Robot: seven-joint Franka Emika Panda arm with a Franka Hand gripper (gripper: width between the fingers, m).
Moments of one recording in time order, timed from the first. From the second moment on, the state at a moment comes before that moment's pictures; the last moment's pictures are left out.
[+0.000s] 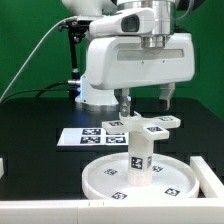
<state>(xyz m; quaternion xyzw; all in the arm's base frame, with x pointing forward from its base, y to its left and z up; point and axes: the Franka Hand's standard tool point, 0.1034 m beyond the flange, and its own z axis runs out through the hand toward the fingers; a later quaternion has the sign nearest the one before) 0.567 0.040 0.128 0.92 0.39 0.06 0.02</state>
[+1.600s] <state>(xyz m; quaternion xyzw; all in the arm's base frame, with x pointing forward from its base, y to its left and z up) 0.560 0.037 0.097 0.88 0.48 0.02 0.02</state>
